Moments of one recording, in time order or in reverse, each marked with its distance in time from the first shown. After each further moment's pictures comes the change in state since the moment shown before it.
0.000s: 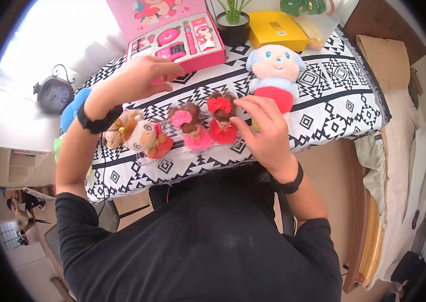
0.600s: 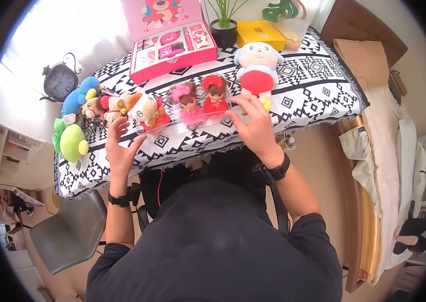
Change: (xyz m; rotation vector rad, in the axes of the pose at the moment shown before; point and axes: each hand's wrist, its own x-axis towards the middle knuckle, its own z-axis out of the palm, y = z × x) left_hand -0.191 0.132 0.182 -0.295 1.015 -0.683; right_hand -0.061 -0.019 -0.011 0.074 -0.061 0.036
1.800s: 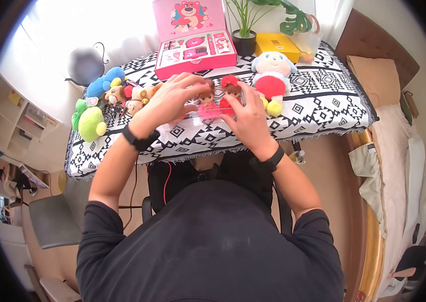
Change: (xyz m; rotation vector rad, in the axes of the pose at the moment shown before) left_hand 0.100 0.099 0.045 0.283 -0.429 0.727; right_hand 0.005 -0.010 0.035 -0.332 -0.002 -0.308
